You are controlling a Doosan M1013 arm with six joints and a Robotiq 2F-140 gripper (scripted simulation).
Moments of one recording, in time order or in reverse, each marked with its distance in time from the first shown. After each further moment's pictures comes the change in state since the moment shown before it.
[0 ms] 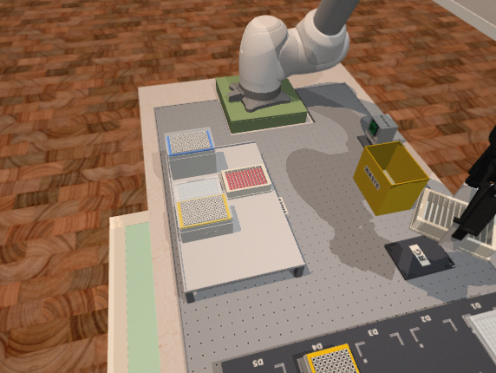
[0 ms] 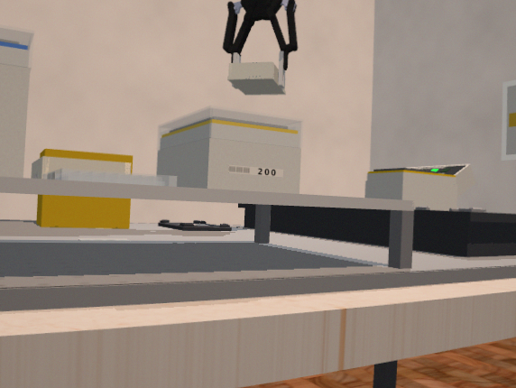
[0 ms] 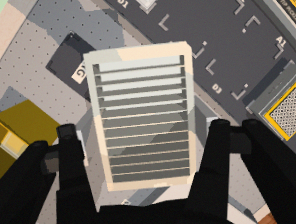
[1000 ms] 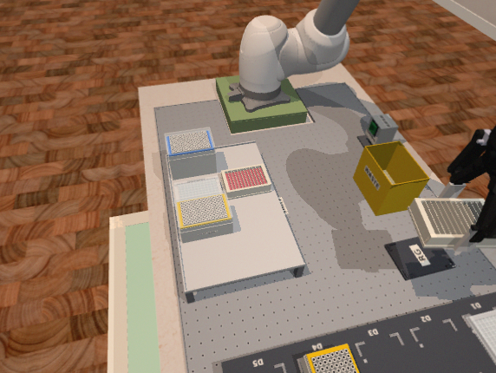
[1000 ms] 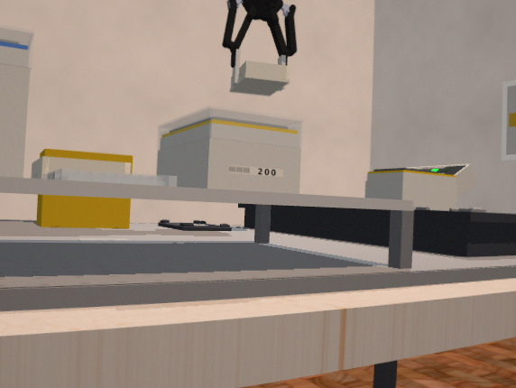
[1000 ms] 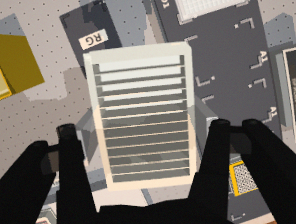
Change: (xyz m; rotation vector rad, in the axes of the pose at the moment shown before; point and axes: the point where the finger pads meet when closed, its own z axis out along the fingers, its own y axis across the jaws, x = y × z) arm 0.000 0.000 0.000 0.000 0.000 -0.520
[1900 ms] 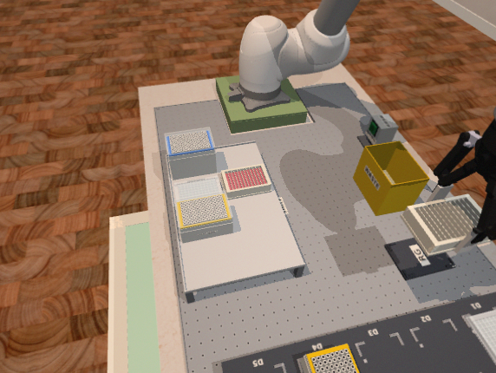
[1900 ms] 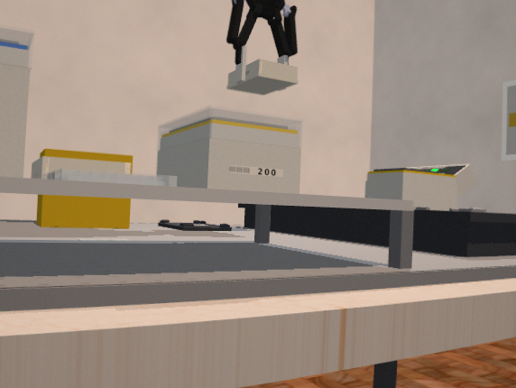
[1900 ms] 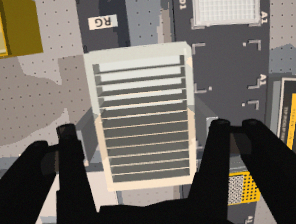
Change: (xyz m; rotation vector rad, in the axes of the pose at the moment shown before) arm -0.011 0.003 0.000 0.000 0.000 -0.242
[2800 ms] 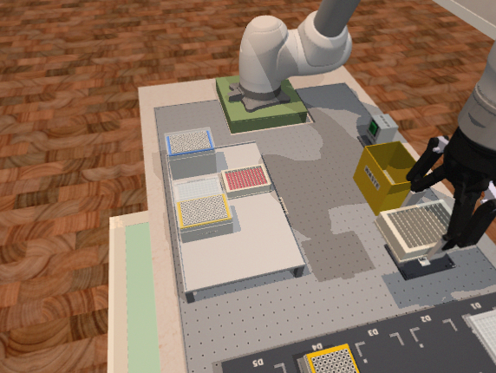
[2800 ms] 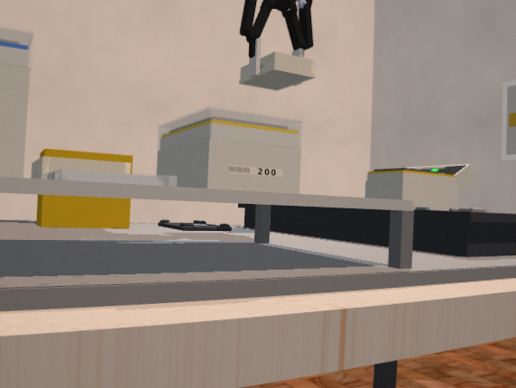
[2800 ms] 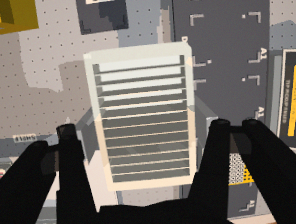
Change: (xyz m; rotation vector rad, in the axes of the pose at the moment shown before) arm -0.053 0.000 0.000 0.000 0.000 0.000
